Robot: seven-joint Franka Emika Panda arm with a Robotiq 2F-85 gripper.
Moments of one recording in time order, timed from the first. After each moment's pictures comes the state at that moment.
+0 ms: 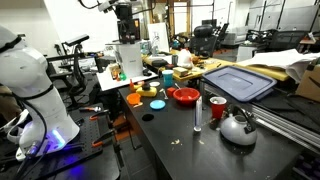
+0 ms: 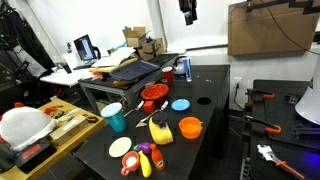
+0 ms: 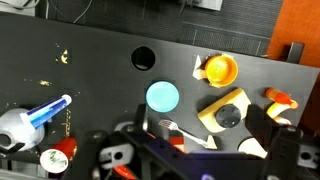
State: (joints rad) arm 0.07 -0.44 0.06 -2.29 -0.01 1.80 -0.03
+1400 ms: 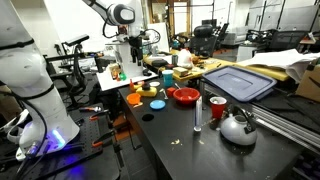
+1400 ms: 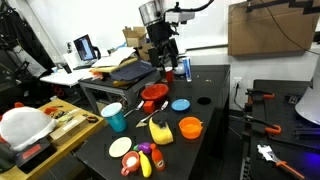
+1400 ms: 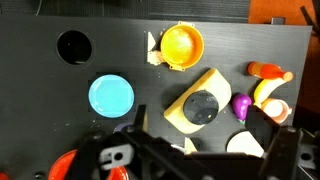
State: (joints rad) arm 0.14 -0.06 0.16 -2.27 0.09 2.15 0.22
